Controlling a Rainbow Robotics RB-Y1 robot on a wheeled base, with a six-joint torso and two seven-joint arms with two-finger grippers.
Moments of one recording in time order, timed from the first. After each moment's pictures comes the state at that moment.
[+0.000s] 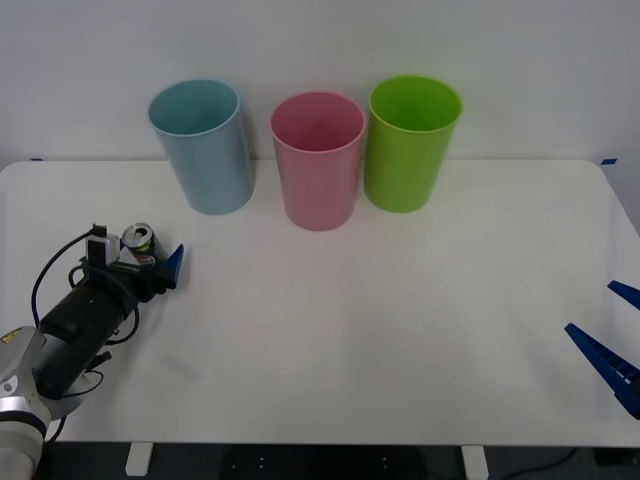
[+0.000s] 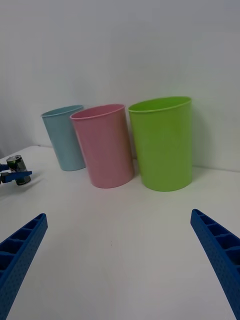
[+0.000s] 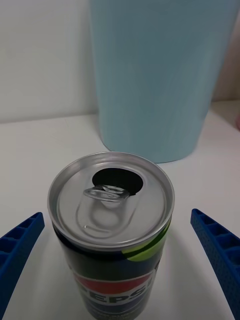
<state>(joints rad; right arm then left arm) 0.35 -0.40 -0.52 -1.66 0.96 -1.22 0.00 -0.32 0.27 0.32 -0.88 -1.13 -0.55 -0.40</state>
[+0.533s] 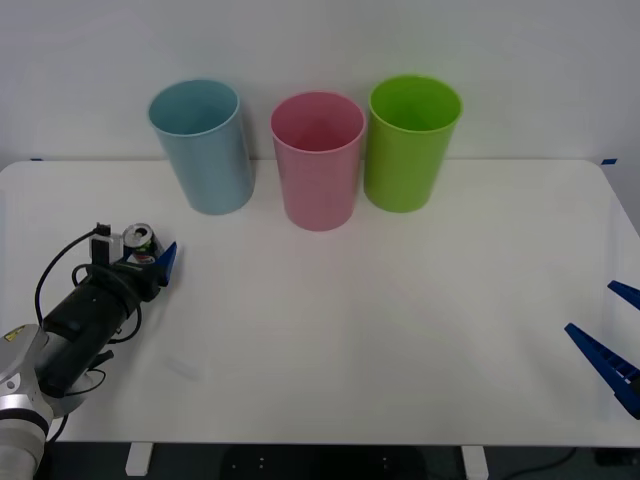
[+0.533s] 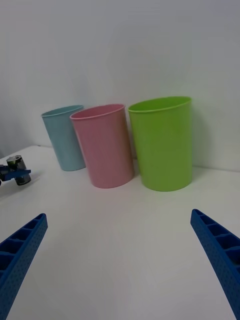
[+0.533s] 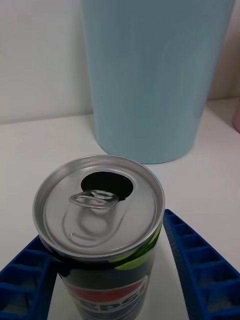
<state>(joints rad) 0.35 -0.40 -0.52 -1.66 0.96 -1.22 0.00 -0.32 0.27 0.31 -0.88 -1.13 -0.55 -0.41</state>
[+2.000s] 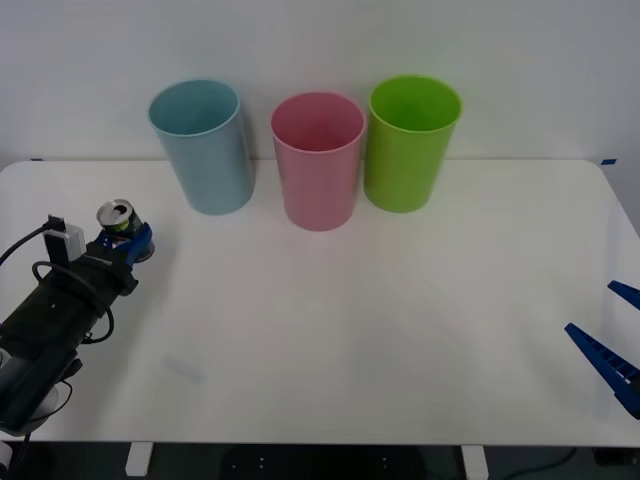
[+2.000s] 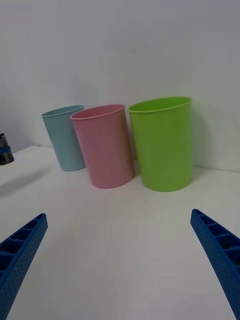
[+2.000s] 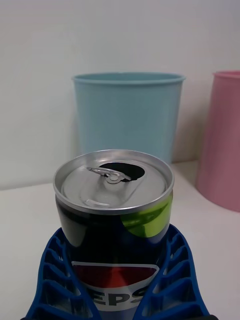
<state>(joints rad) 0.35 -0.40 -0.52 -1.66 0.96 -1.22 0.00 -0.08 0.28 0.30 -1.36 -1.11 -0.61 -0.22</state>
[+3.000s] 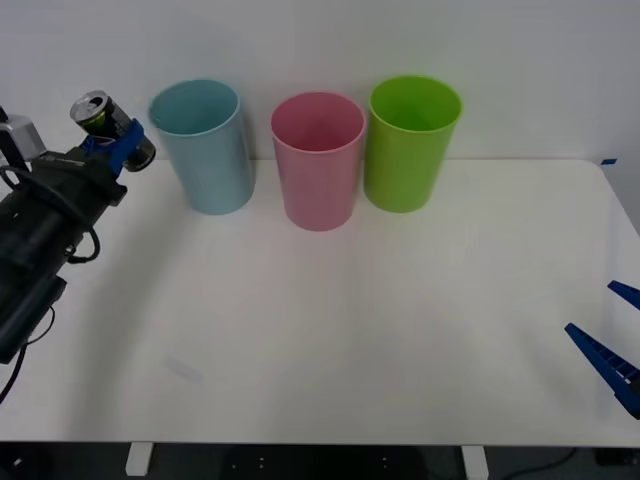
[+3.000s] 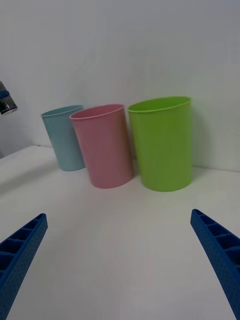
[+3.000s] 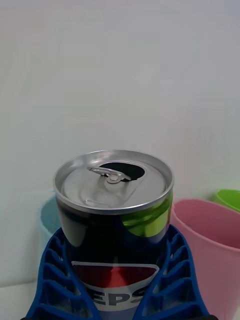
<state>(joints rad) 0.35 -0.40 -0.52 -1.66 0.96 -1.22 0.00 -0.22 0.28 0.34 -1.62 -1.36 -0.59 0.34</state>
